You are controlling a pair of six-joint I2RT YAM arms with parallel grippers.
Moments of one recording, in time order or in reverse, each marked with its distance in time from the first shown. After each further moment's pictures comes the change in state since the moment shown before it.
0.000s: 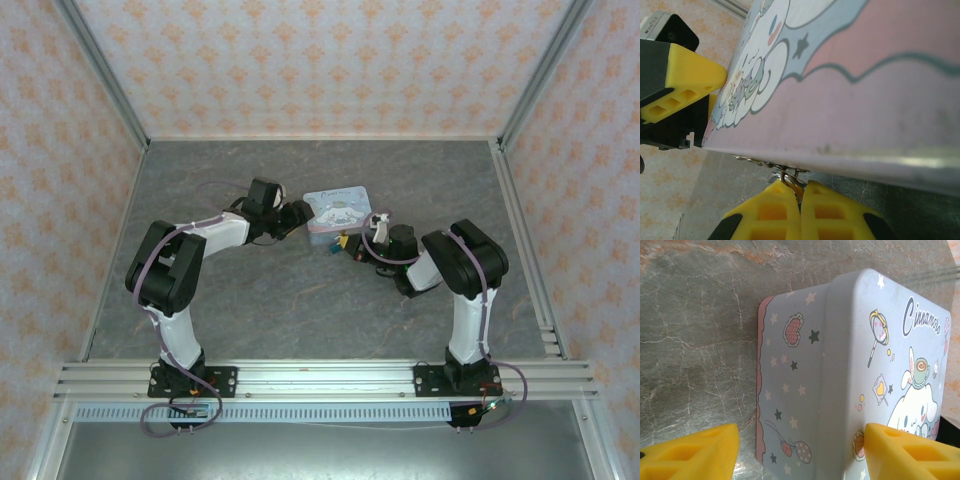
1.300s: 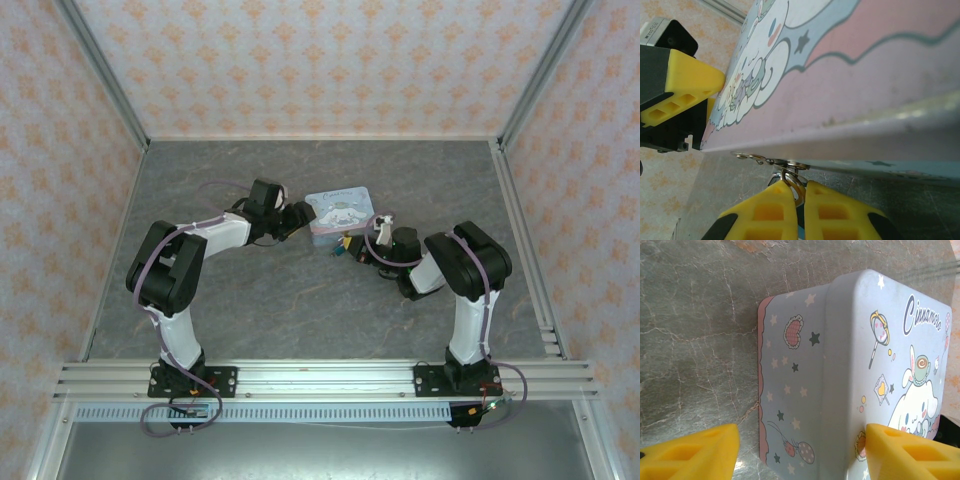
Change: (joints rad) left arm -0.007 0.000 -0.002 0.000 0.001 0.001; right arm -0.014 -0.024 -0.041 0.013 0.019 -0.003
